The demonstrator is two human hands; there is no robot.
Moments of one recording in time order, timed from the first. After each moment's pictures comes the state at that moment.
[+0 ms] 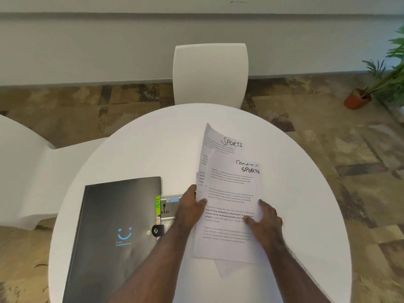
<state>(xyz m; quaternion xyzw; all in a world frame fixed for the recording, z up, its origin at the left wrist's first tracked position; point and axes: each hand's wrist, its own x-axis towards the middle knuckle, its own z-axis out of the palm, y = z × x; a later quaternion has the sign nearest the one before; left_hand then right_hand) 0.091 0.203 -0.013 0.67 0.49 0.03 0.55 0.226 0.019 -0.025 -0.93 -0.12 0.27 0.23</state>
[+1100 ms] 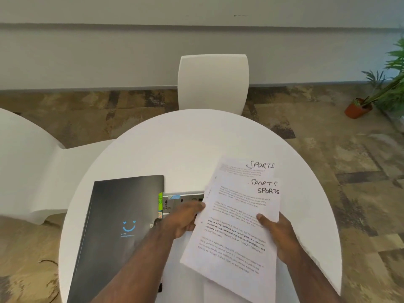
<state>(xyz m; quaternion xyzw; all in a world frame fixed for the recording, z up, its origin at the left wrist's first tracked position) 0.058 0.192 0.020 0.45 0.46 -0.08 0.76 0.237 -0.024 0.012 -0.74 0.01 0.37 0.56</state>
